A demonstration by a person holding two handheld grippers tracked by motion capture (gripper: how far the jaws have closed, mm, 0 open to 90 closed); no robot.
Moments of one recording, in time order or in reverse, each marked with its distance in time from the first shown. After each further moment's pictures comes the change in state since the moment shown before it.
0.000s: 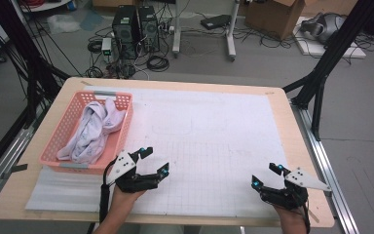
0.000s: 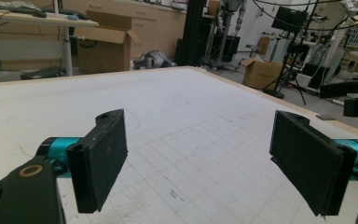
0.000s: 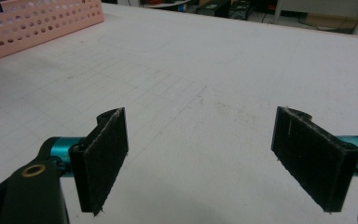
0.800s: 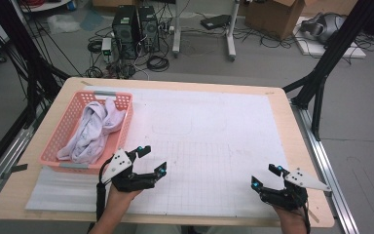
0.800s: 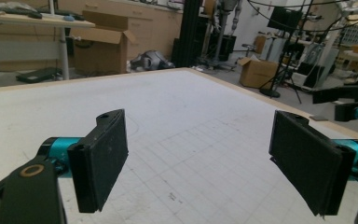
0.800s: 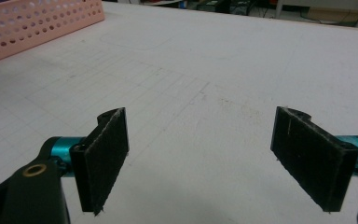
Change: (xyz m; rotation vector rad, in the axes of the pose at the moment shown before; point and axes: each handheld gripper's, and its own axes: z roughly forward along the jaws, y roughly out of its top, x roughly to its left) left arm 0.001 0.012 -0.007 0.004 -0.019 -0.002; right arm 0.002 -0.001 -0.001 0.014 0.003 0.020
